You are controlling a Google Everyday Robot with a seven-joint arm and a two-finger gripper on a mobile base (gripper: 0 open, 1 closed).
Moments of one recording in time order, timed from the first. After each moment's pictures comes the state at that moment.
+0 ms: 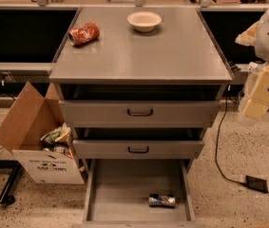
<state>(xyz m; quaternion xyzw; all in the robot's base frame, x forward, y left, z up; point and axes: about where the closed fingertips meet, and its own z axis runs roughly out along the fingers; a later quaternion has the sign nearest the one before) 0.438 -0.216 0.980 -0.60 0.78 -0.04 0.17</state>
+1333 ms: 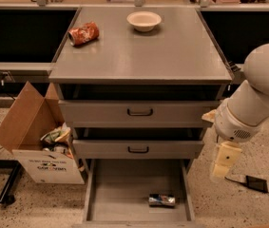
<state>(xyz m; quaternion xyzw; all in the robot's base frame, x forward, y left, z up) 0.432 -0.211 0.765 -0.63 0.76 0.08 0.10</state>
